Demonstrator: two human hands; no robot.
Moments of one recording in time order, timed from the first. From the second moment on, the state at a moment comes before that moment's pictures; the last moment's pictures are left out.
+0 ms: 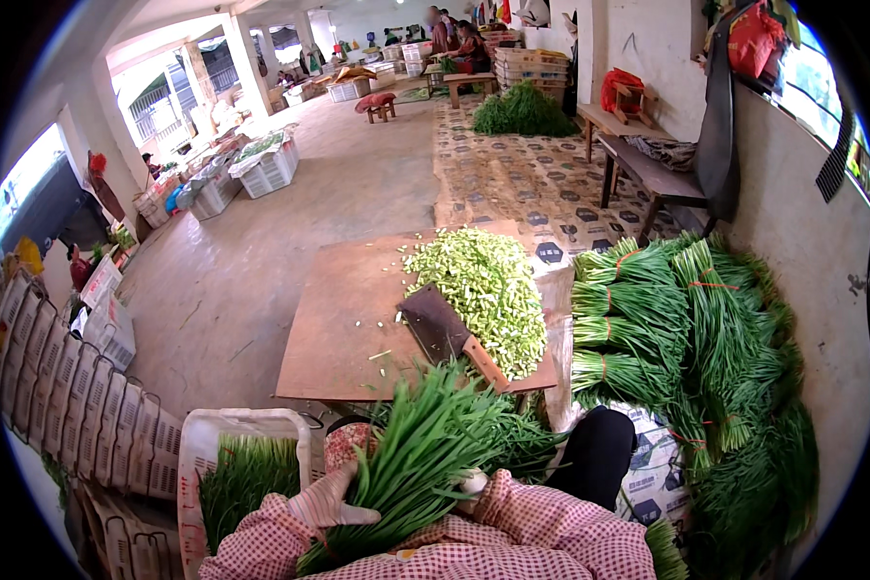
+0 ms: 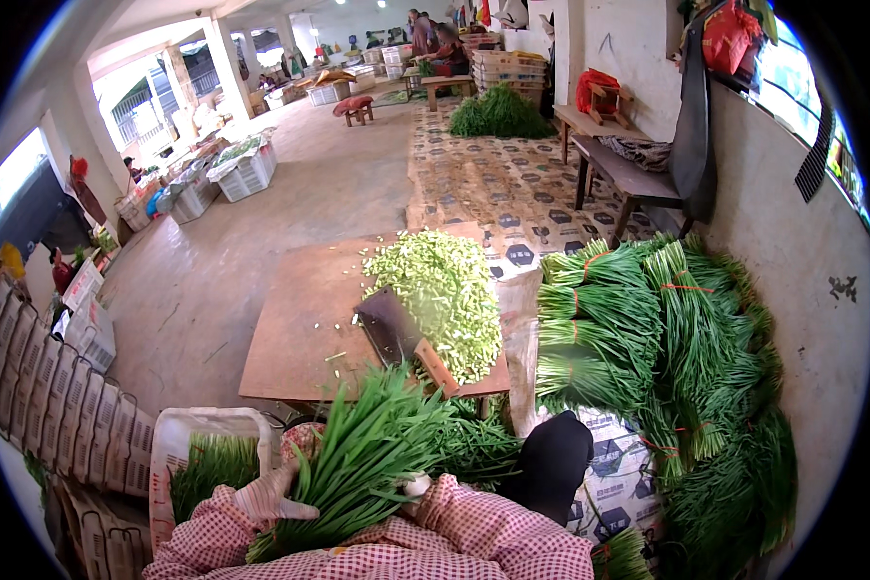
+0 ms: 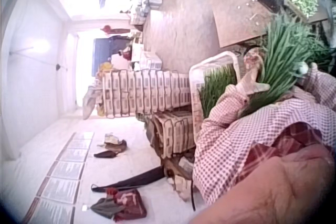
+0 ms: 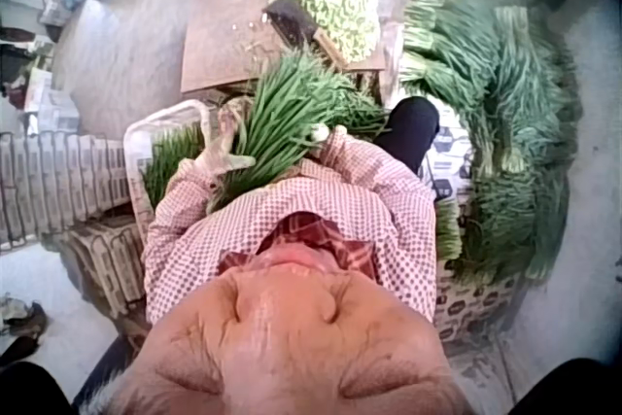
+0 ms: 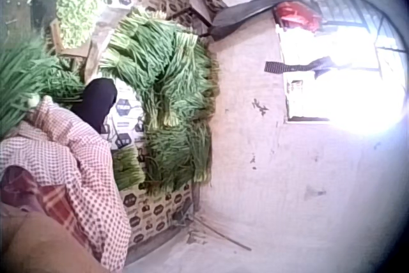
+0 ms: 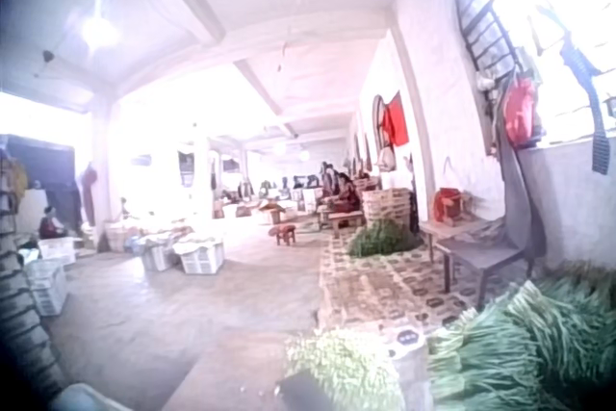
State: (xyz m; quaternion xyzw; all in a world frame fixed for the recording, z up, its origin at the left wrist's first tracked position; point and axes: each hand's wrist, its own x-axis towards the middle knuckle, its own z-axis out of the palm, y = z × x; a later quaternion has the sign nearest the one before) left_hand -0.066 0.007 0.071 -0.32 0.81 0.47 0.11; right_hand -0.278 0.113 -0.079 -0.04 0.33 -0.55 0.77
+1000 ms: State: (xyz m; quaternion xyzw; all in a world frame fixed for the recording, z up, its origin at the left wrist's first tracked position) left_hand -0.055 0.029 0.080 -0.43 0.75 0.51 -0.03; right_hand -0.307 0.104 -0.069 0.03 0.40 -0.64 0.66
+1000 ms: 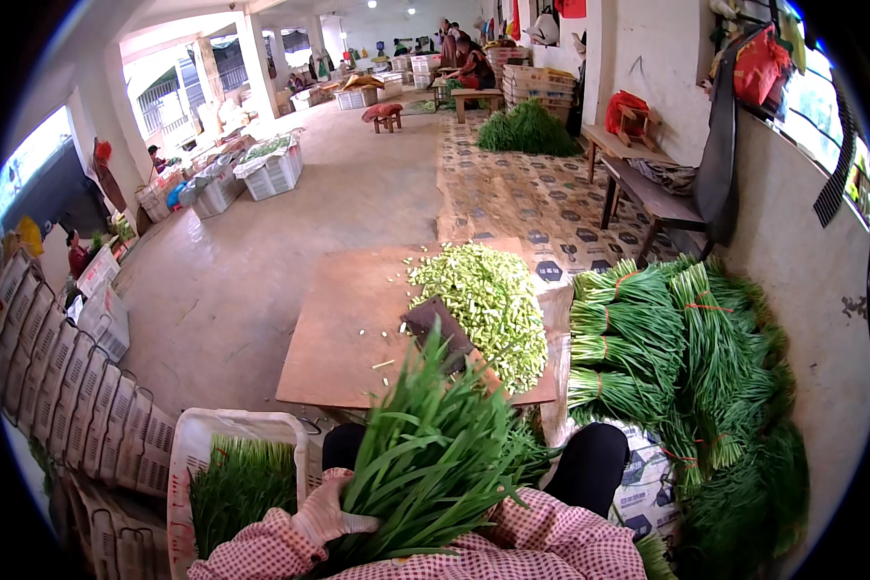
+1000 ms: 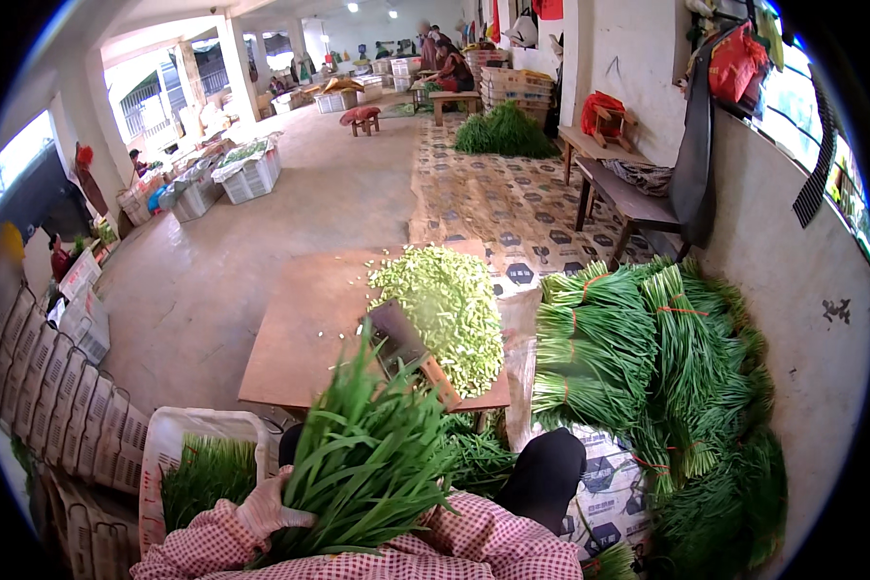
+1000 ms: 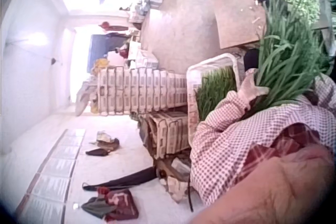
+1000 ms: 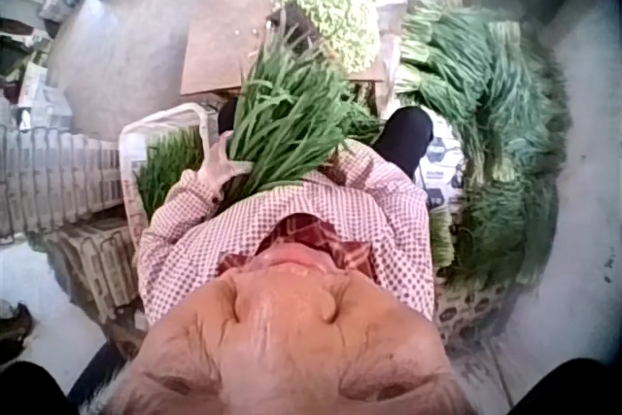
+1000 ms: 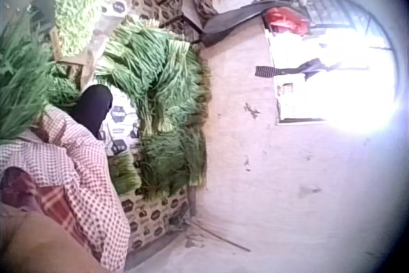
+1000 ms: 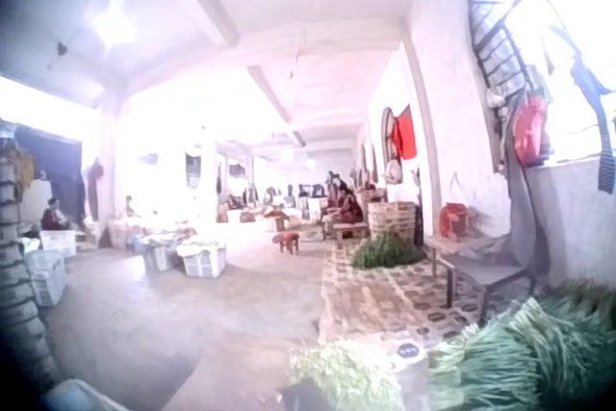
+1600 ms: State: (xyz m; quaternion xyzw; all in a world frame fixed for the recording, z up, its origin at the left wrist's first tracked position) left_hand -0.055 -0.010 0.030 -0.50 0.55 0.63 -0.23; right_hand -0.301 0.130 -0.130 -0.24 0.22 -0.55 0.77
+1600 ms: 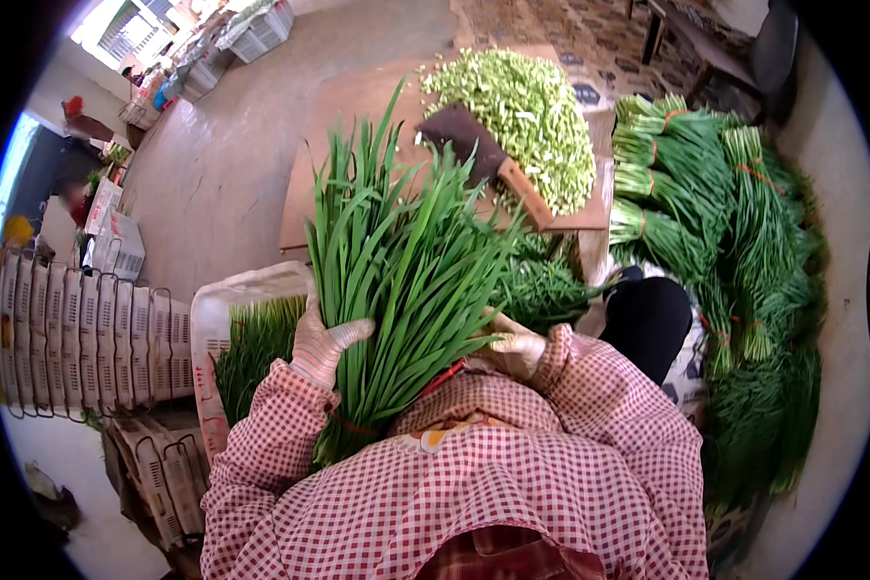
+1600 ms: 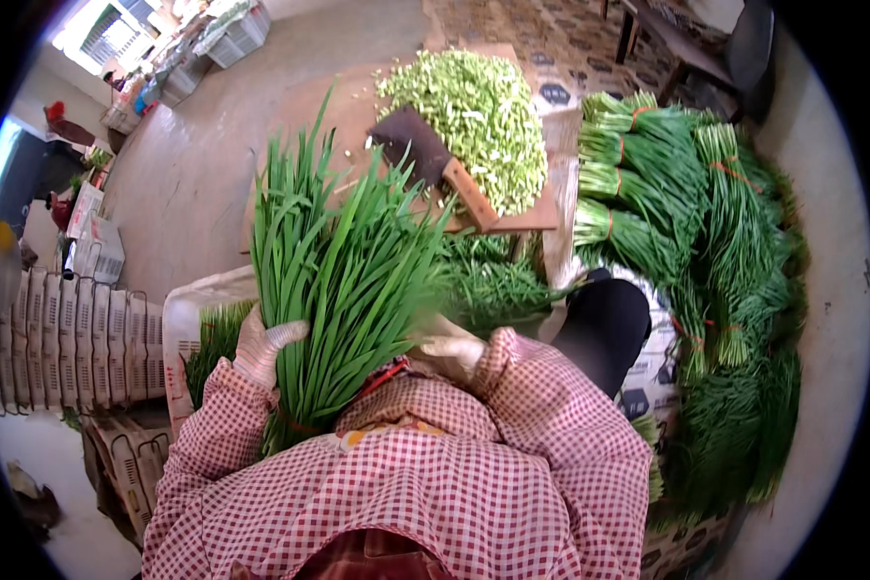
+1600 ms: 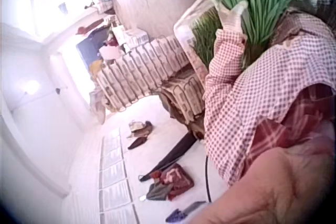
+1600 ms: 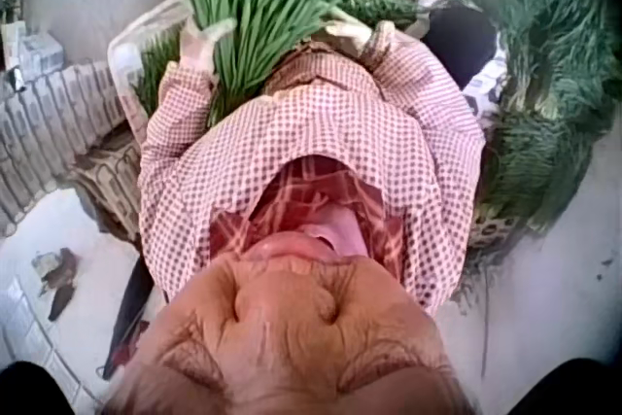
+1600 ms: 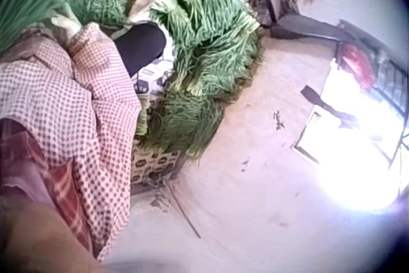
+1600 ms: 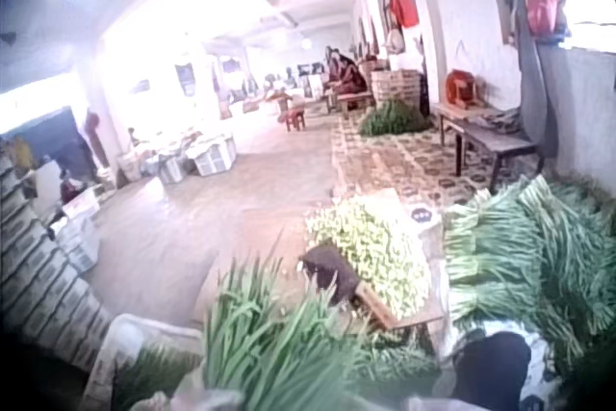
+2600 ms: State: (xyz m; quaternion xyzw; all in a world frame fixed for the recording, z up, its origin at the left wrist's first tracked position) left_hand -0.027 -0.031 0.011 -0.53 0.31 0.75 -0.26; right_hand -0.292 0.090 -0.069 0.16 0.38 -0.56 0.72
